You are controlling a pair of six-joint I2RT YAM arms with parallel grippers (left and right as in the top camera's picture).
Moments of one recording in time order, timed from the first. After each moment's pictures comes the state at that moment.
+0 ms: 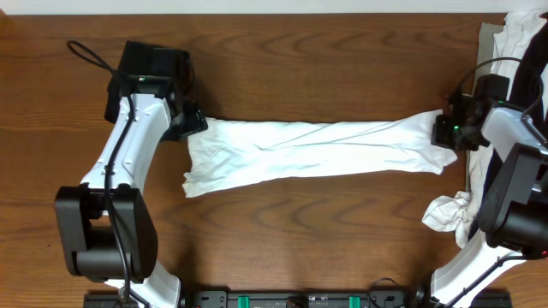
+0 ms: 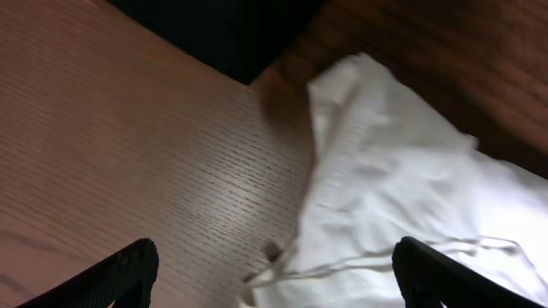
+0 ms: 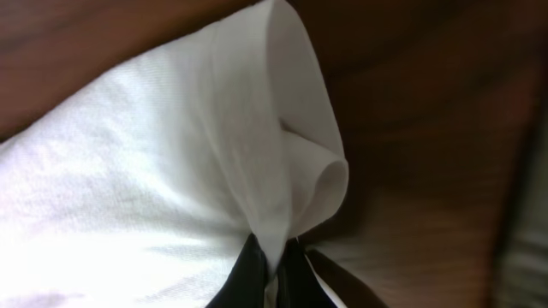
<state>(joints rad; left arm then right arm) -0.05 1.79 1.38 -0.98 -0.17 -0.43 -0.32 1.98 1.25 -0.62 -0.16 -0.08</state>
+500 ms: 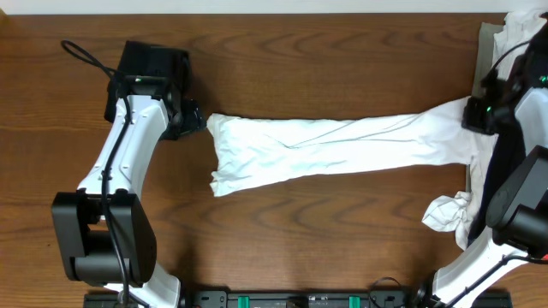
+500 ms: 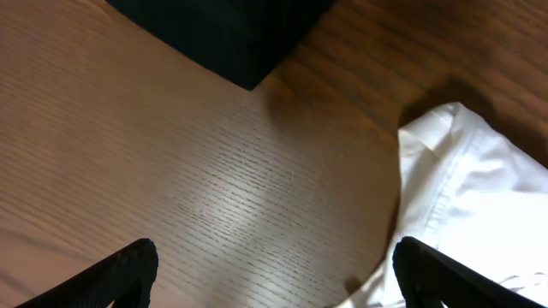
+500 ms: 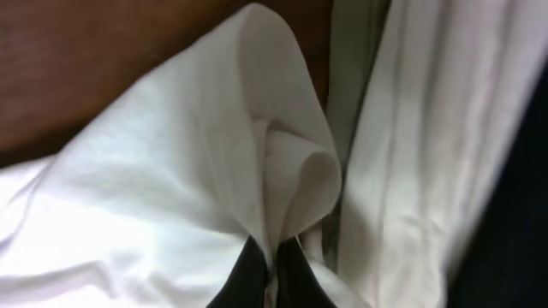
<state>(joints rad) -0.05 1.77 1.38 -0.97 -0.17 -0.43 -0.40 2.00 1.56 -0.91 -0.12 -0.10</state>
